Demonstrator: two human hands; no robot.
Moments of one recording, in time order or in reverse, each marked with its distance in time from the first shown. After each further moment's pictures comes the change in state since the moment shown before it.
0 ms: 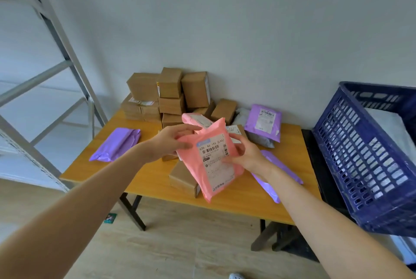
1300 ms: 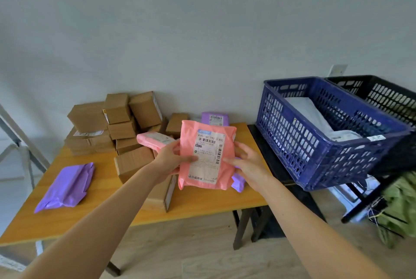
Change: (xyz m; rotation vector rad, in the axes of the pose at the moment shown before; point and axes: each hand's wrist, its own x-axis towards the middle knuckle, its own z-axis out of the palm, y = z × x) left_hand 0.016 0.029 0.095 -0.280 -0.062 -0.043; right_hand -0.113 -0.010 -0.033 0.420 0.492 0.013
